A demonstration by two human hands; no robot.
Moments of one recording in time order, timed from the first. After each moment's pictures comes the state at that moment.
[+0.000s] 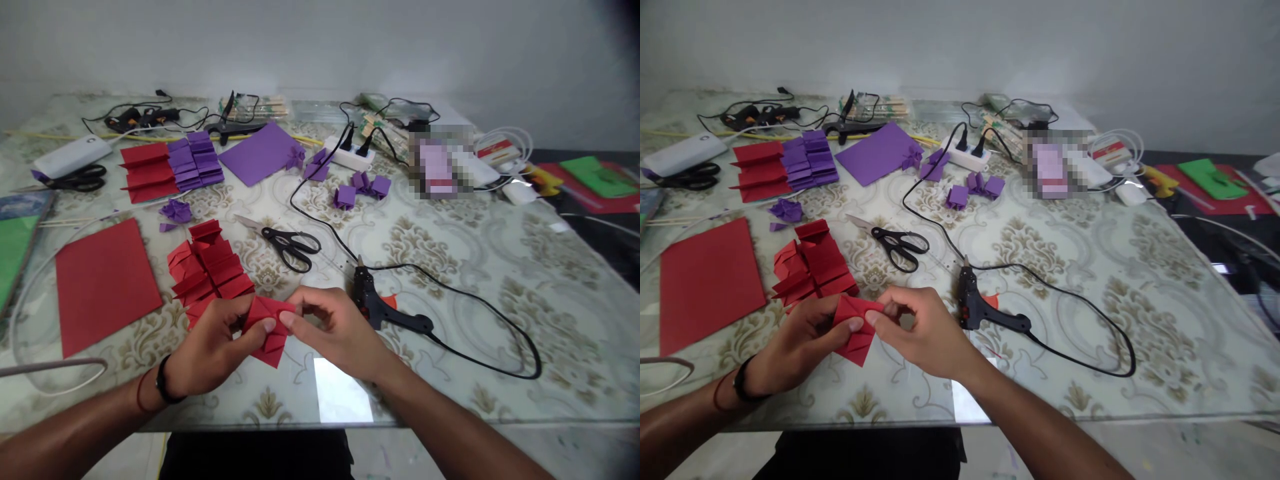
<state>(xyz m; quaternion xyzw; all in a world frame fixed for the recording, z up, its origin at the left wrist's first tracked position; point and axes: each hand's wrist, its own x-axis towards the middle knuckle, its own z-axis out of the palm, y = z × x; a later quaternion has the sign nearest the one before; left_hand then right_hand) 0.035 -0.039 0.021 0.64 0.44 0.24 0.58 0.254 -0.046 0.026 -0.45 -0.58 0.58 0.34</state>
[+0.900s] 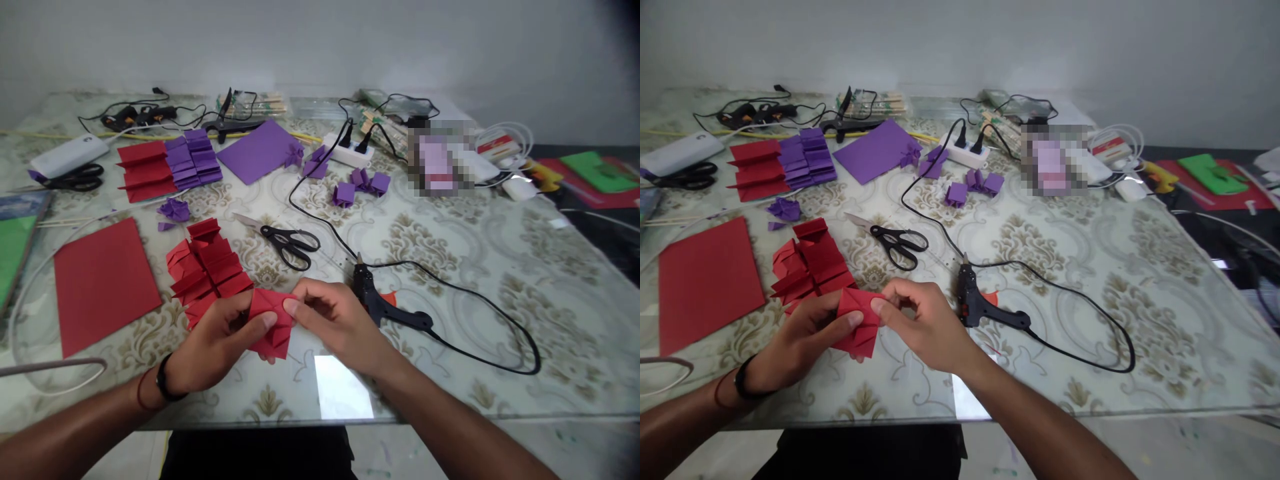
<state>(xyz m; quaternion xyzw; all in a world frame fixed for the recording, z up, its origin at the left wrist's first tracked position) 0.040 -0.039 0.022 0.58 0.42 0.27 0.65 0.255 -0.045 0.026 -0.44 -0.55 0.60 0.37</state>
